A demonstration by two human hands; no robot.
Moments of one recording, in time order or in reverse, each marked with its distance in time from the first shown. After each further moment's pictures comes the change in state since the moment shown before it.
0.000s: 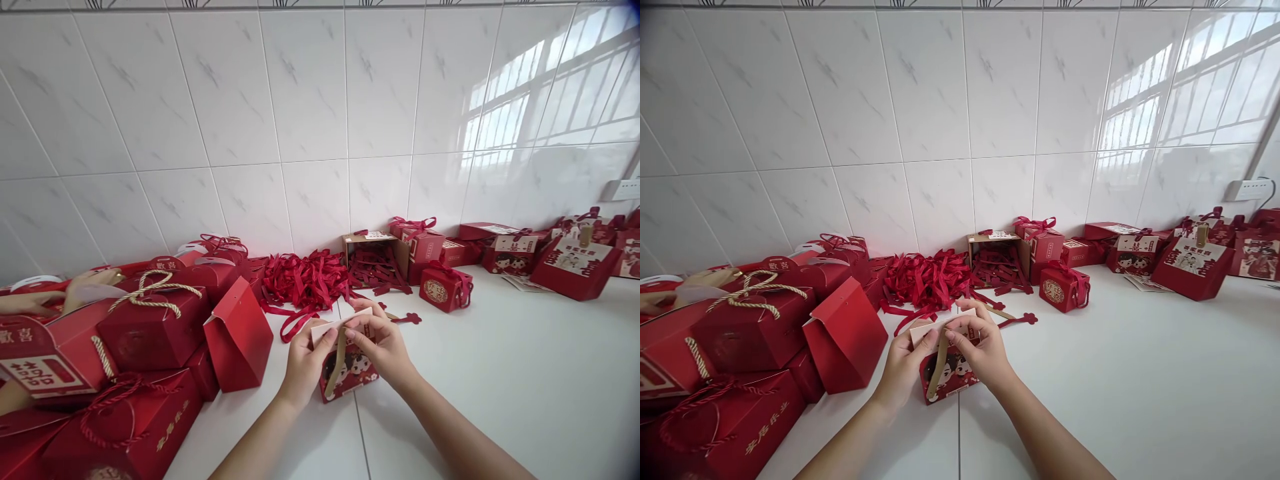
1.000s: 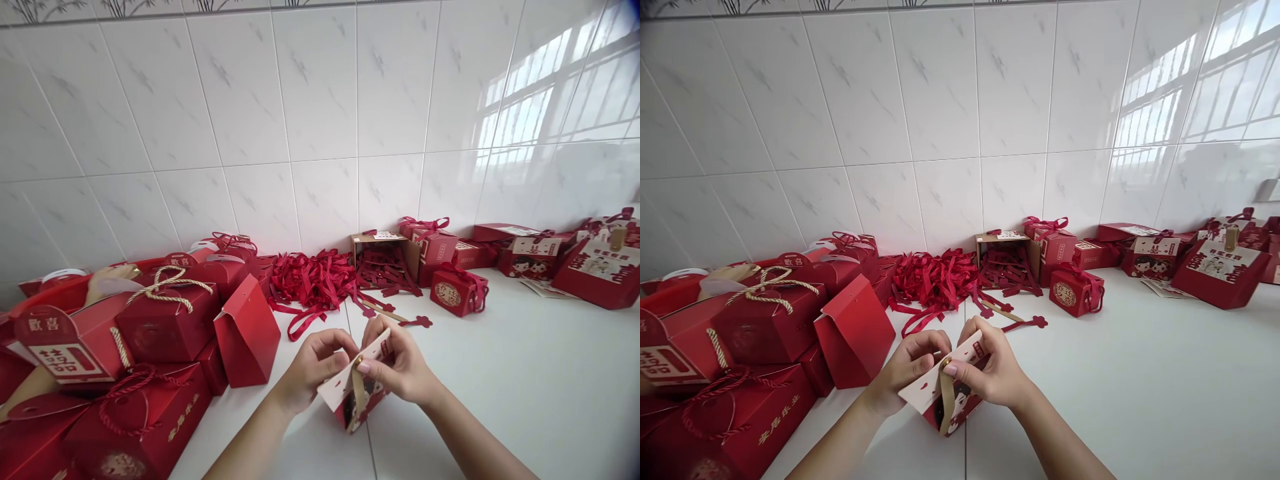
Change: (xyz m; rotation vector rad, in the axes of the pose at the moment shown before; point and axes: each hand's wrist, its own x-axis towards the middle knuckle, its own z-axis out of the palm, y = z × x) left_hand -0.006 0.021 -0.013 -0.372 -0.471 -0.195; right_hand -0.011 -0.025 -0.007 0.166 -0.300 0.055
